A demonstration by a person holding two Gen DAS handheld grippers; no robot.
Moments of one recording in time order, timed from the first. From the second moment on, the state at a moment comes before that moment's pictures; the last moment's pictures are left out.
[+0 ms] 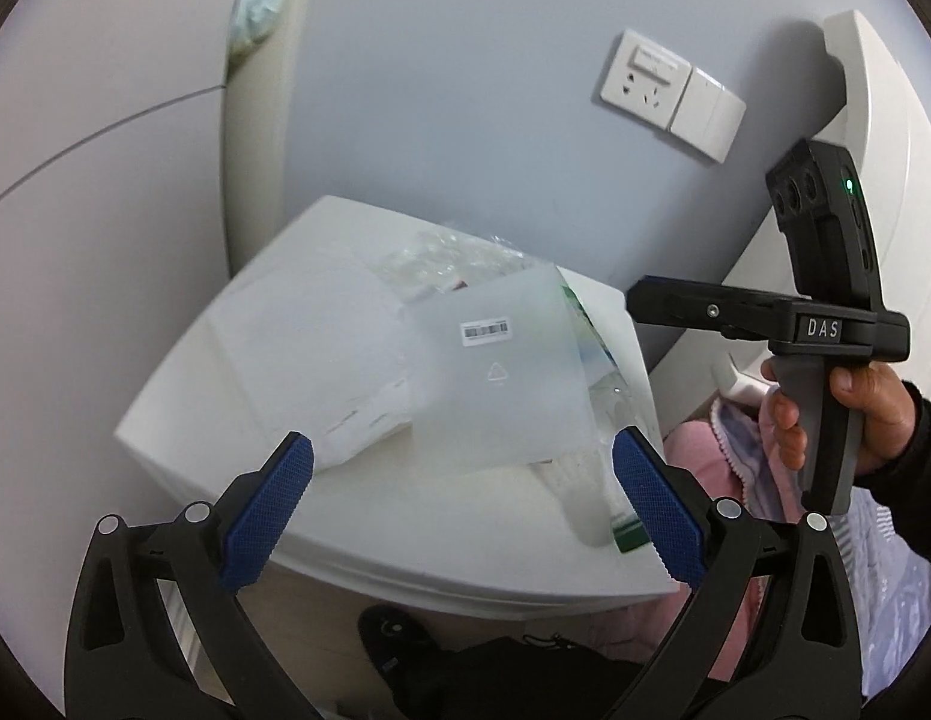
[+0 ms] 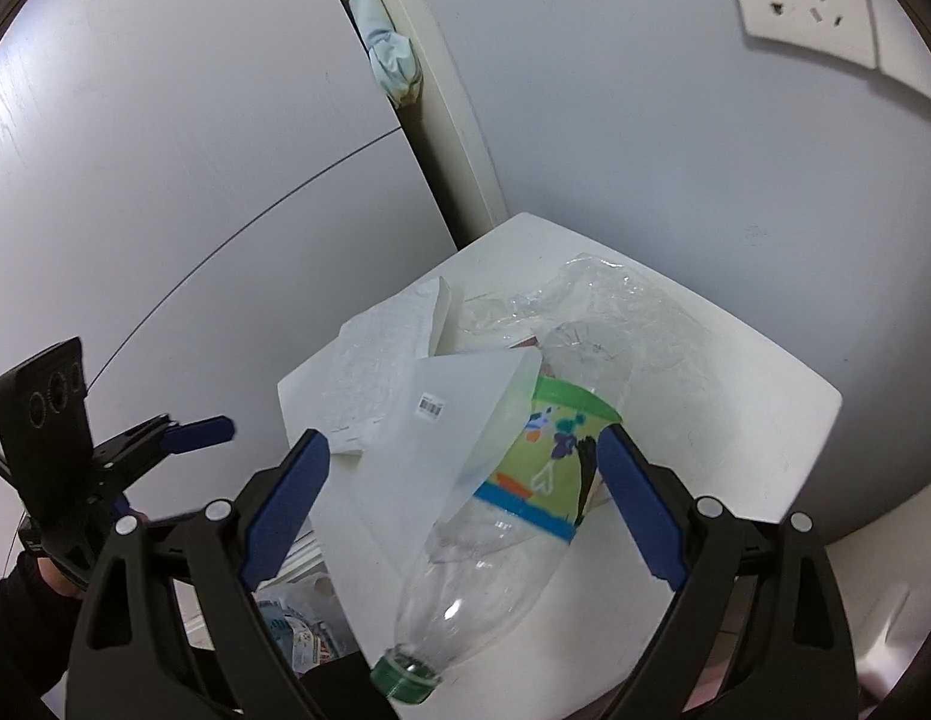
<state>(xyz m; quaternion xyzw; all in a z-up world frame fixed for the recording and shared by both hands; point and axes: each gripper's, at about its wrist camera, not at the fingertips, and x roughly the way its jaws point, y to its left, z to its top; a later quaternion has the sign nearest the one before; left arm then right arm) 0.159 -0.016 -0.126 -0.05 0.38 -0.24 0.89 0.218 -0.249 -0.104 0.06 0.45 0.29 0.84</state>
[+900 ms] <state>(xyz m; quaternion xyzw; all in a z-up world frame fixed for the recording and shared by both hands) 0.277 0.056 -0.147 -0.06 0.42 -0.21 0.88 0.335 -0.151 -0.129 0.00 0.52 0.43 0.73</state>
